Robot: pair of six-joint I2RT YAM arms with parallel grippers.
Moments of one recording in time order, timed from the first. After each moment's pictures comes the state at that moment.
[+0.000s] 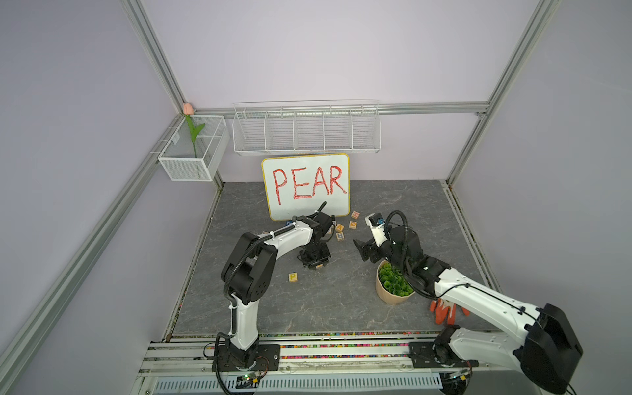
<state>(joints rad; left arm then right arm) -0.67 1.97 1.40 -0.93 0.12 -0.87 0.70 1.19 0.74 0.03 0.09 0.02</state>
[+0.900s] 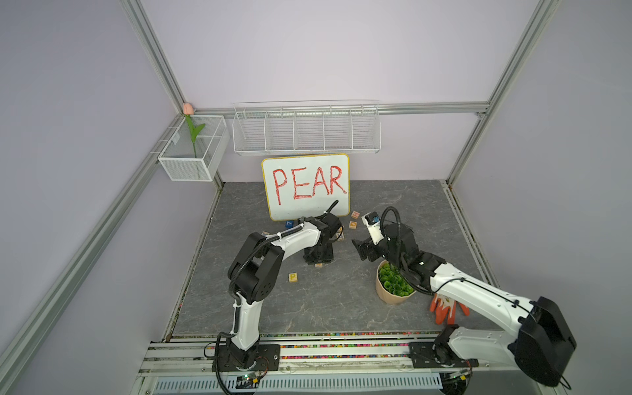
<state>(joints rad) -0.72 2.00 1.42 -0.88 -0.05 -0.71 0.70 1.24 0.80 -0.04 0.10 0.02</state>
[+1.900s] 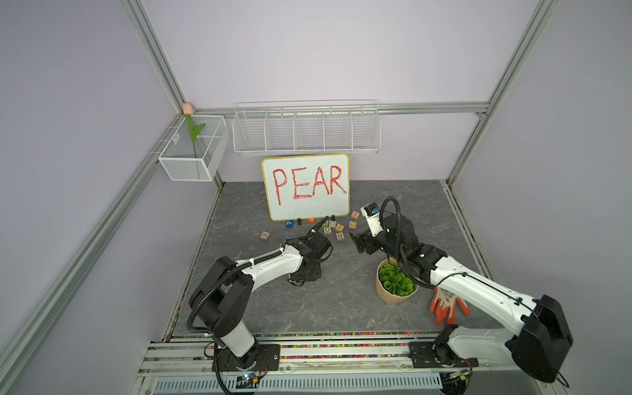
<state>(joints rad) -0.77 1.64 1.00 -0.76 -0.15 -0.79 0.71 1.27 0.92 -0.12 0.09 0.07</state>
